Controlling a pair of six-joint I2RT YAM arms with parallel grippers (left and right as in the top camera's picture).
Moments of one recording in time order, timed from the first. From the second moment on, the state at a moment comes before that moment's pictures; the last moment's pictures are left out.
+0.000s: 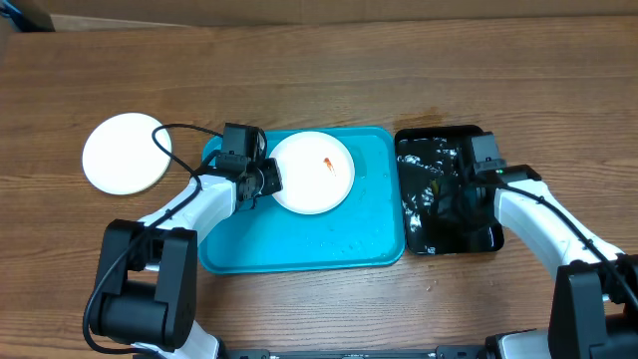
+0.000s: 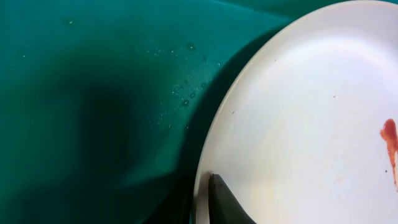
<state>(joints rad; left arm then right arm) -0.19 1.76 0.90 -0.25 0.10 -0.40 0.15 1.59 0.86 -0.68 -0.05 0.33</state>
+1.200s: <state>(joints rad) -0.19 1.76 0.91 -0.24 0.11 -0.39 0.14 1.63 1.00 -0.73 0.01 0.33</state>
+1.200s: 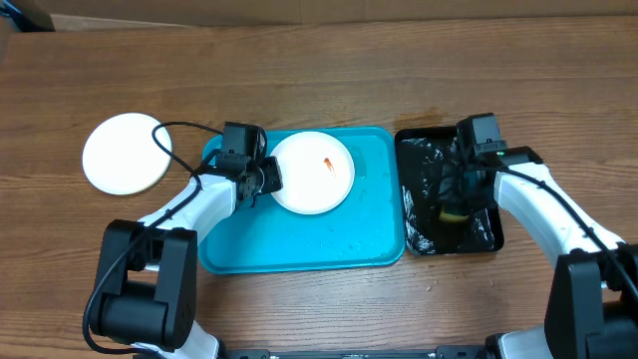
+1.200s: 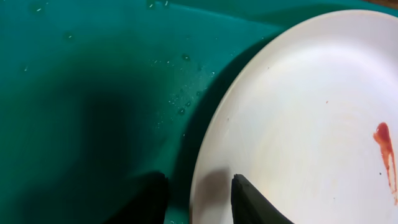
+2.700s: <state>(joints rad) -0.19 1.76 0.91 -0.24 0.11 -0.39 0.14 1.63 1.29 -1.07 -0.07 0.29</state>
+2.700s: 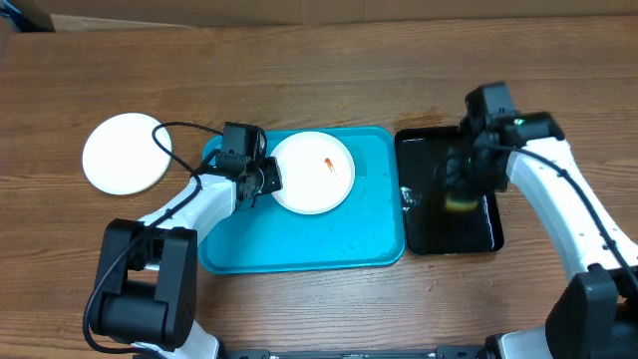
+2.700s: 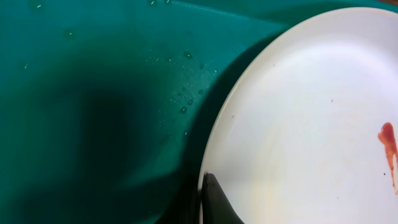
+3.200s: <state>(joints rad) -0.19 1.76 0.91 -0.24 0.14 -0.39 0.42 1.64 1.35 -0.71 -0.22 0.28</state>
